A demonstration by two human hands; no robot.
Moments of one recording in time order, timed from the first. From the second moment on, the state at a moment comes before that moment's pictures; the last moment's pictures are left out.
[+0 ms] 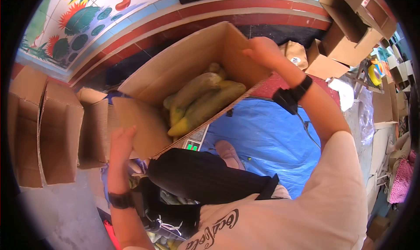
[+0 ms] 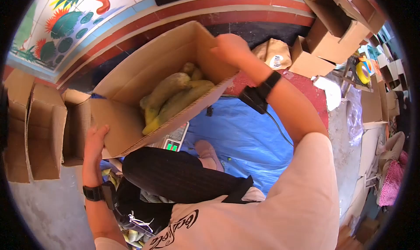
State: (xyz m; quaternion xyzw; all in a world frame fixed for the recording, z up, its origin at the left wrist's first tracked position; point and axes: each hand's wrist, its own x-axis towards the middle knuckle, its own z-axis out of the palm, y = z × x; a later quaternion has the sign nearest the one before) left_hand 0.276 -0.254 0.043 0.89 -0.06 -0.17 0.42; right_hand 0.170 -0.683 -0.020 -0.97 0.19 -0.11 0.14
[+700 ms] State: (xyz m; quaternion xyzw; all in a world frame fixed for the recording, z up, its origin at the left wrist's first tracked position) left_hand 0.142 -0.461 -0.113 0.78 -0.33 -0.53 0.05; right_hand -0.166 -0.754 -0.161 -0.87 0.49 -0.03 0.06
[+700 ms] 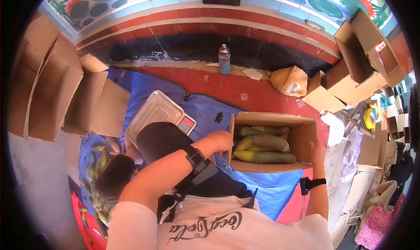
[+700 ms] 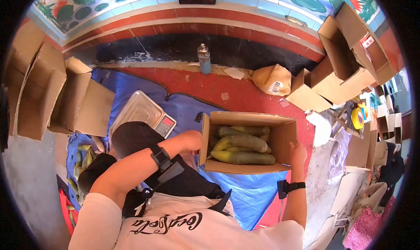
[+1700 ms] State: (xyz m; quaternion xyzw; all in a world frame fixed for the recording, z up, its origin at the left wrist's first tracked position) left_hand 0.106 -0.078 -0.048 0.97 -0.18 0.17 0.05; right_hand 0.217 -0.481 -0.137 -0.59 0.32 -0.11 0.73
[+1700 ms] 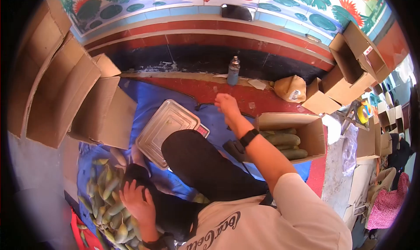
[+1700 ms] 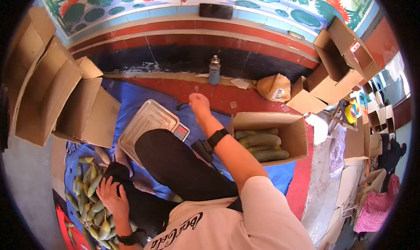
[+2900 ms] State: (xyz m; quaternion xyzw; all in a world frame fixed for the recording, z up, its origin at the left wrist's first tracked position) left_hand 0.133 -0.111 -0.046 0.98 -0.17 0.12 0.03; right_hand 0.001 -0.644 -0.377 -0.76 0.58 -0.06 0.28
